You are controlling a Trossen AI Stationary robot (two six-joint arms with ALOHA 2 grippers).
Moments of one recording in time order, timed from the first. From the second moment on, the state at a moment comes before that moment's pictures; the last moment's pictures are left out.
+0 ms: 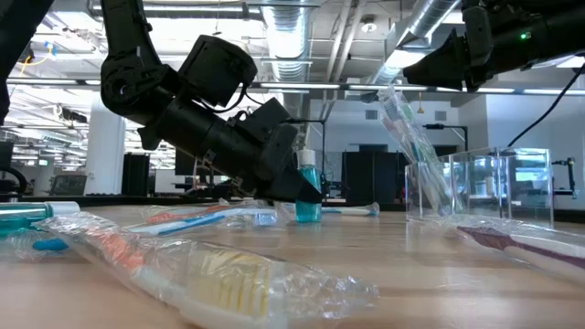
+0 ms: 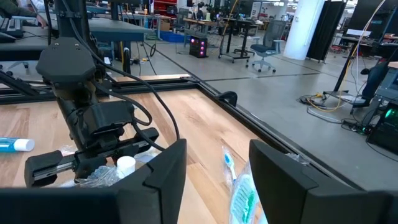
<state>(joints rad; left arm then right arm) -0.06 2.01 0.73 0.83 -0.33 -0.31 0.27 0.89 0.28 0.47 0.76 0.00</state>
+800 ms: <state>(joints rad) -0.16 1.66 0.73 0.57 -0.31 -0.24 0.30 0.99 0.38 0.58 0.41 0.03</state>
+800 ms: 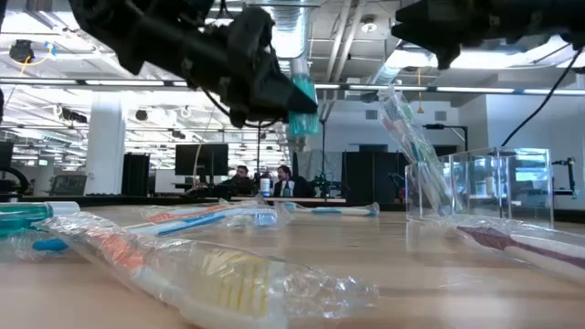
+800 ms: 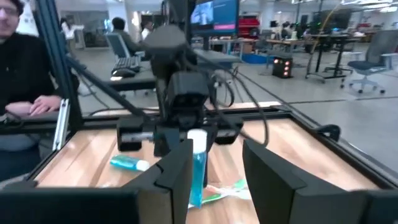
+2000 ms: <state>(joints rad) -0.22 1.64 0.77 0.56 -0.32 -0.19 0.19 1.45 0.67 0.63 0.16 0.04</state>
